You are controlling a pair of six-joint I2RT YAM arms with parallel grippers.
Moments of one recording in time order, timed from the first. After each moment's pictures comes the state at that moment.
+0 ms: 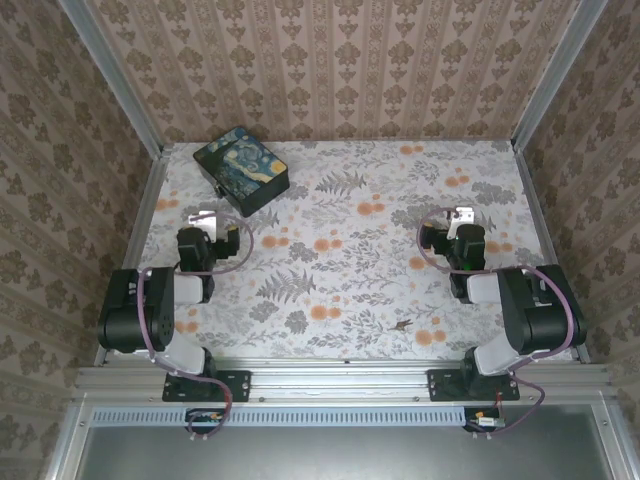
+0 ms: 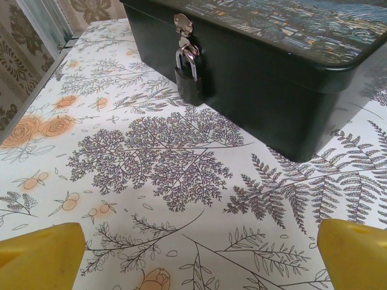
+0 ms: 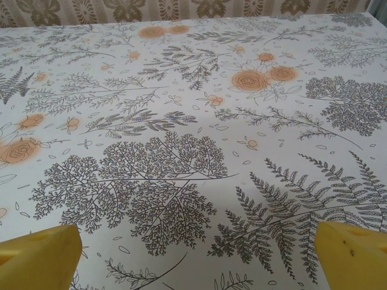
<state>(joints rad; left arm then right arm) -0.02 1.55 0.38 0.77 -0.02 0.10 0.02 1.53 0.38 0.76 0.10 0.05</state>
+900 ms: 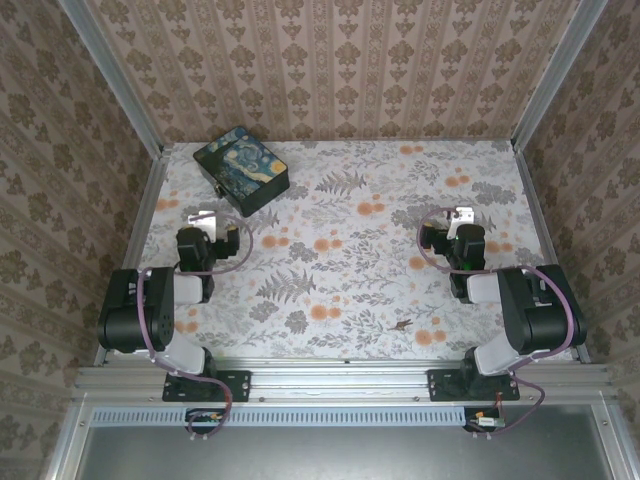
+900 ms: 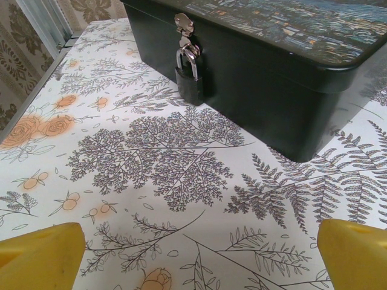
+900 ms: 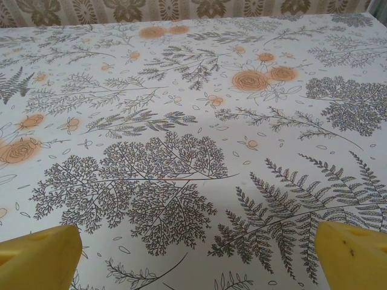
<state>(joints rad) -0.02 1.55 0.38 0.77 -0.01 0.10 0.02 1.53 0.38 0.76 0.10 0.05</state>
